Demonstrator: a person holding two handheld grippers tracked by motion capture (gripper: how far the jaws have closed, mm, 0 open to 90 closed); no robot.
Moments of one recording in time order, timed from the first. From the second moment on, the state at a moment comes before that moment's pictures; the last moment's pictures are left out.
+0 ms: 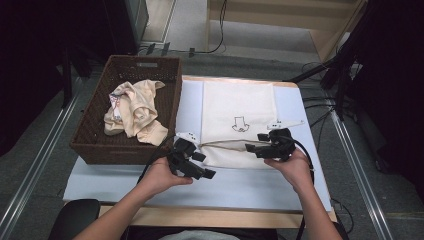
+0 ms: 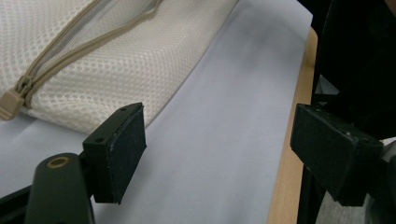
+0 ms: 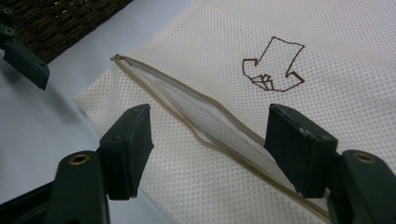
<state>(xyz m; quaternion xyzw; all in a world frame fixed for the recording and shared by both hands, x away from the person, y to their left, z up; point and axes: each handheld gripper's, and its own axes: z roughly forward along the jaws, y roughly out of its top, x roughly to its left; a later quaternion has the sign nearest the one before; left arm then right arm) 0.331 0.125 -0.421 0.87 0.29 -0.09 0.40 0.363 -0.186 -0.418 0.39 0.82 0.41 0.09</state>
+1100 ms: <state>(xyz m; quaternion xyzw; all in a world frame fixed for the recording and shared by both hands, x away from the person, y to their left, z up) 0.324 0.130 -0.410 0.87 0.27 -0.07 0.41 0.369 -0.186 -0.421 0.40 0.82 0.41 0.06</state>
